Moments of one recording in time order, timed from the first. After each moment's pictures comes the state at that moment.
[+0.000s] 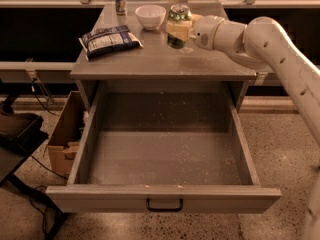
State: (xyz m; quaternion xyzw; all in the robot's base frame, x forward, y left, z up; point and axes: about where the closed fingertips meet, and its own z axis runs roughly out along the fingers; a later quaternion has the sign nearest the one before) arm 0.786 -0.057 0.948 -0.34 0.63 0.30 0.63
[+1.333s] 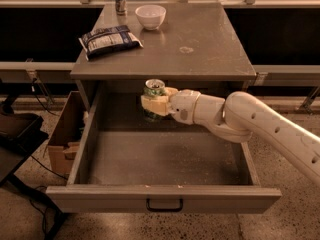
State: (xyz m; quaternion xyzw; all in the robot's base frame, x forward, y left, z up) arm 0.616 0.017 0.802 -0.34 0.66 0.40 0.54
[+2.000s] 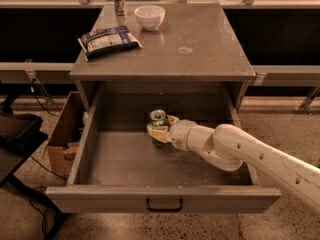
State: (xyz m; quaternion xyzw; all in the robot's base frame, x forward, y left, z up) arm 0.624 0.003 0.672 -0.33 0.72 0.30 0.53
